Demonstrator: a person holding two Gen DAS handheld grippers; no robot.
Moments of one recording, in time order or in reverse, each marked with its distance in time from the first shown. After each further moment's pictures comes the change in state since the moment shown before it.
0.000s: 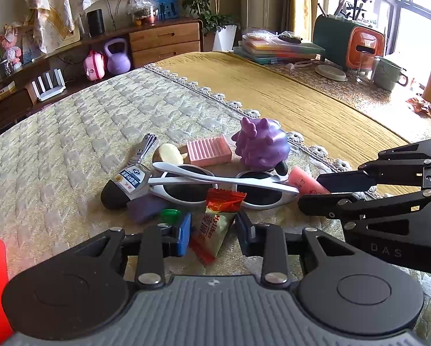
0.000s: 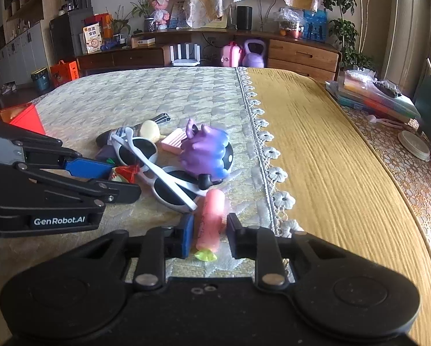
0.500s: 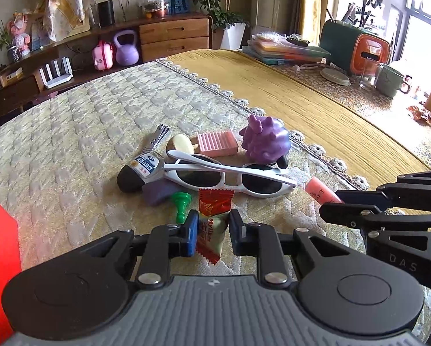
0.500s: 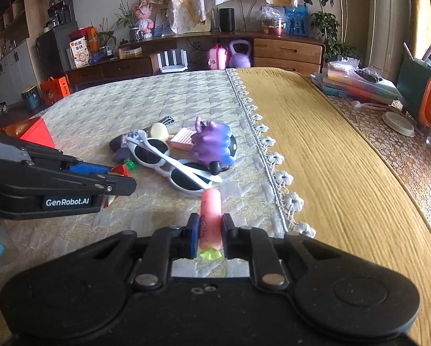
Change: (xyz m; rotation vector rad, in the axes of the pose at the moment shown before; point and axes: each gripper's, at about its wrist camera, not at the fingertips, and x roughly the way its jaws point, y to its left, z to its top) left arm -0.024 0.009 -0.006 -0.058 0.021 -0.004; right arm -0.034 0.016 -0.015 0.094 -0.014 -0.014
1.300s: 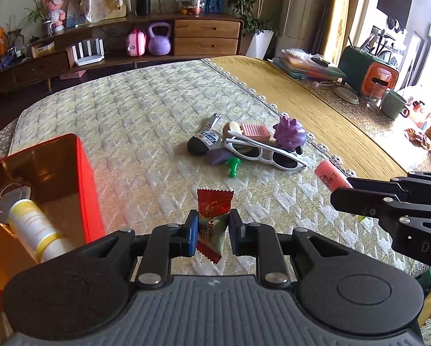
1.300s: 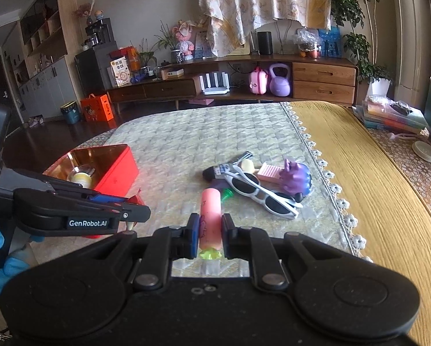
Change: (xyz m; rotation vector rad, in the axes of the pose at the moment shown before) left arm -0.106 0.050 -0.033 -0.141 0.011 0.036; right arm -0.070 0.078 0.022 -0.018 -0.080 0.154
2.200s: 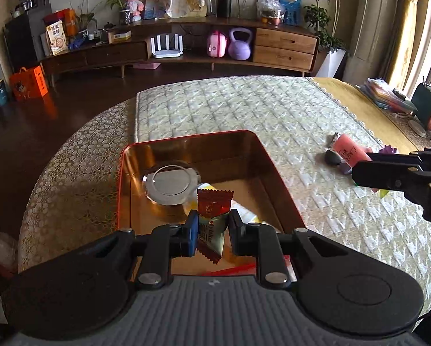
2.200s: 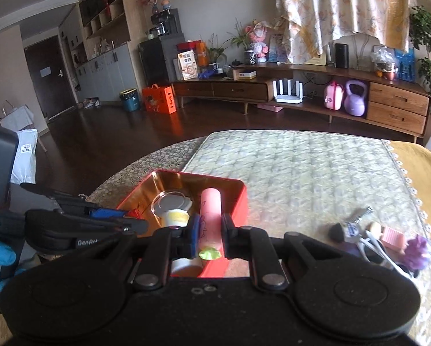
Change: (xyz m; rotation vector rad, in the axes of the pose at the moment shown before) left arm -0.069 0.155 -0.016 -0.147 -0.009 0.215; right arm 0.065 0.134 0.068 -0.143 0.024 0.210
